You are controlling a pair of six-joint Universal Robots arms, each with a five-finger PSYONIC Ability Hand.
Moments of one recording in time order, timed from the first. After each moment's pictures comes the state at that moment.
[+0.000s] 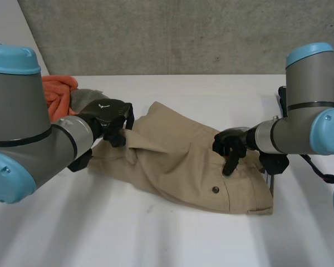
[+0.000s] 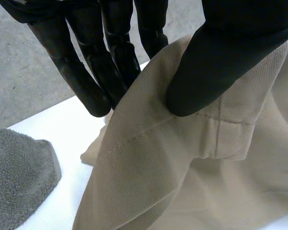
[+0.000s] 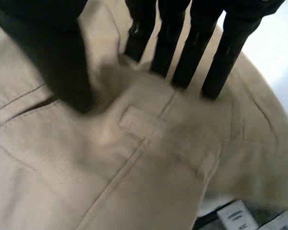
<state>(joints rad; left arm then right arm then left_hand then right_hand) 4.26 -1.97 -1.27 2.87 -1.44 3.28 1.92 -0.66 0.65 0.85 1.26 2.85 1.16 1.20 1.19 1.20 0.99 0.91 0.92 0.90 0.90 0.73</state>
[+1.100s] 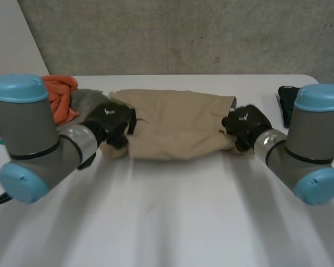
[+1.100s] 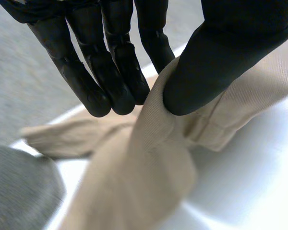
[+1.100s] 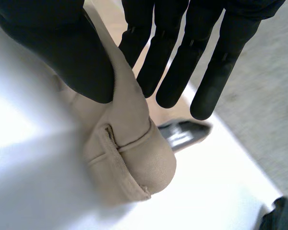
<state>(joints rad) 4.32 -2.04 -1.37 3.09 -1.31 3.38 1.95 -1.00 1.34 -0.01 1.40 2.55 1.16 1.20 1.19 1.20 1.00 1.12 1.18 1.19 1.20 1.00</state>
